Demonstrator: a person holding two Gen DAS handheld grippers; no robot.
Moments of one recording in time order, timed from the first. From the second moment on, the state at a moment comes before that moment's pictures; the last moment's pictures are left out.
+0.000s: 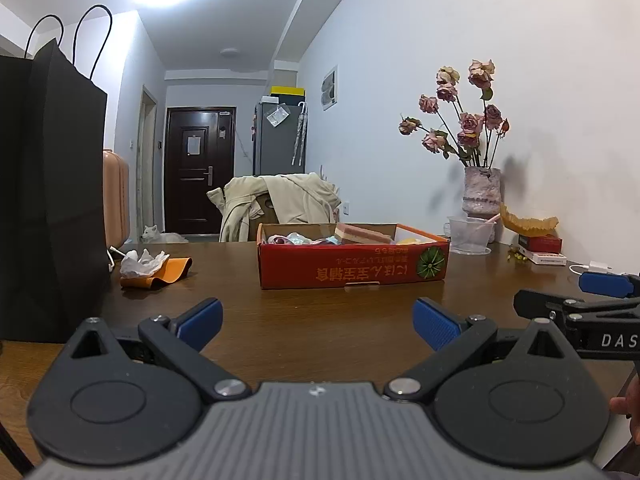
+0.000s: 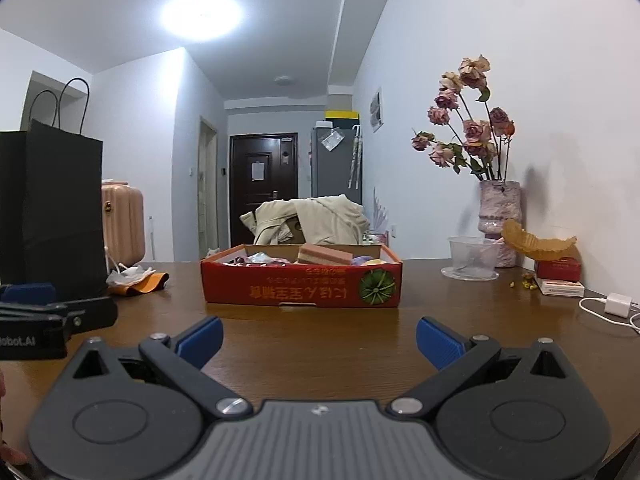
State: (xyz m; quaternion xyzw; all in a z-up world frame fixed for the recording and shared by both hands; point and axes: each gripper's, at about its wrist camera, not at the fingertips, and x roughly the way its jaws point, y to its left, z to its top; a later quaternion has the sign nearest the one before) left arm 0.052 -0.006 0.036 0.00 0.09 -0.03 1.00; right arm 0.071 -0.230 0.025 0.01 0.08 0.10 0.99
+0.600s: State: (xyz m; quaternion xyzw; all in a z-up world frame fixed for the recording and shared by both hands) left arm 0.052 -0.005 0.033 -0.01 0.09 -0.03 1.00; right arm 0.068 -0.232 0.025 0.02 0.07 0.08 0.99
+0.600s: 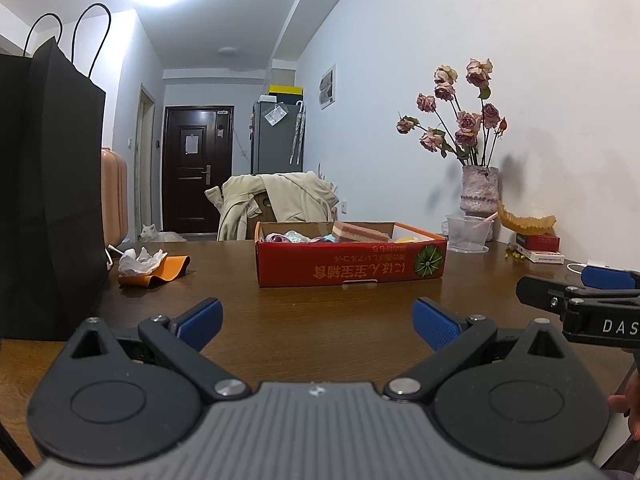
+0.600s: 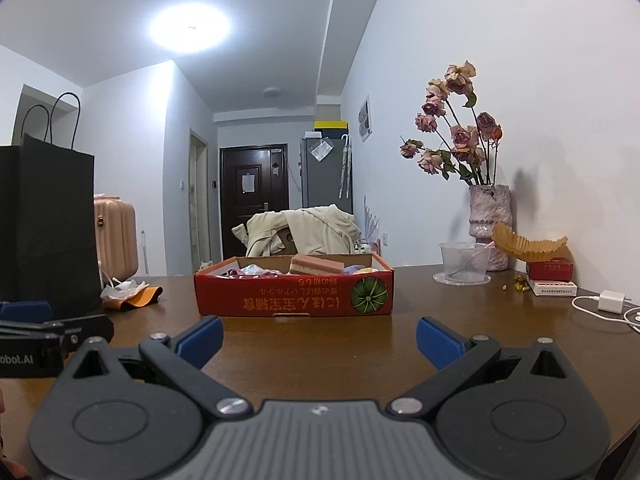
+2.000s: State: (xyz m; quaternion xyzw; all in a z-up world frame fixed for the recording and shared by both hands) left arm 0.046 -0.009 0.037 0.00 0.08 -0.05 1.00; right arm 0.071 -0.228 0.022 0.02 0.08 0.08 0.99
